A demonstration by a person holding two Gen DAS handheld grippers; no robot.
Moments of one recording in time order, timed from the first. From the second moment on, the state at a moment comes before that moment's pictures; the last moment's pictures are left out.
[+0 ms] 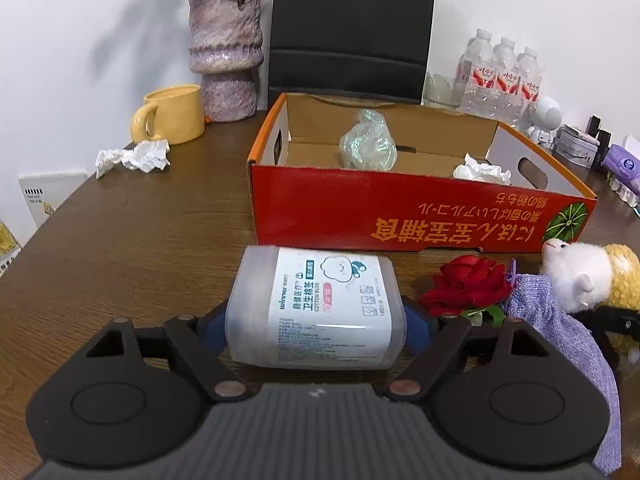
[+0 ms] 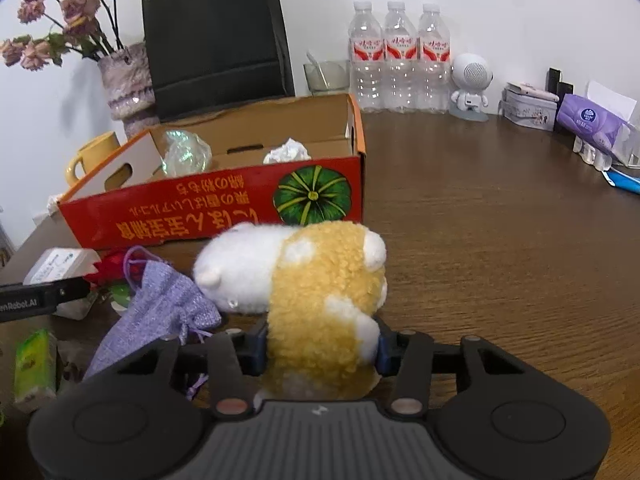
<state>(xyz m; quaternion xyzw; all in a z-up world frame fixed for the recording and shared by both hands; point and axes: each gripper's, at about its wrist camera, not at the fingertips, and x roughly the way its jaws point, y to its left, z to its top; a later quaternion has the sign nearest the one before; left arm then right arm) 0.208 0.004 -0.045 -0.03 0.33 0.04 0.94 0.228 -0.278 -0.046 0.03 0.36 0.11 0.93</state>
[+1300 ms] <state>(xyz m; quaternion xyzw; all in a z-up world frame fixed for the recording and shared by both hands) 0.469 -0.005 0.003 -0.04 0.43 0.06 0.90 0.487 -0.182 -0.011 -0.03 0.44 0.12 0.89</state>
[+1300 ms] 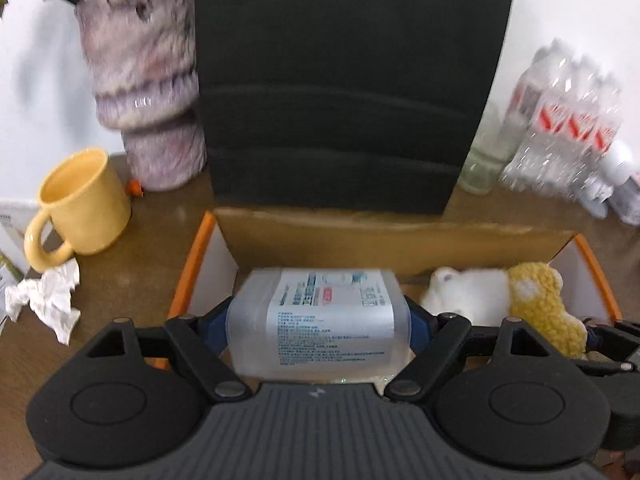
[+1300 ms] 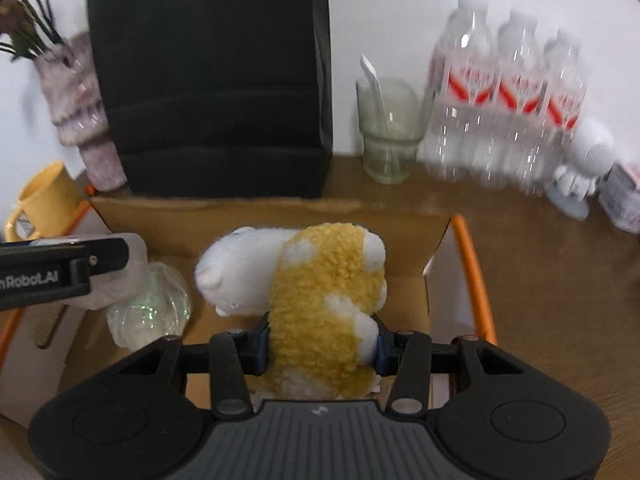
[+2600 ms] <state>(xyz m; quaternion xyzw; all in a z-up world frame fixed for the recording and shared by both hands) 0.095 0.021 0.002 -0.04 0.27 -0.04 0.96 0.133 -0.245 0.013 -0.05 0.32 0.22 0.92</state>
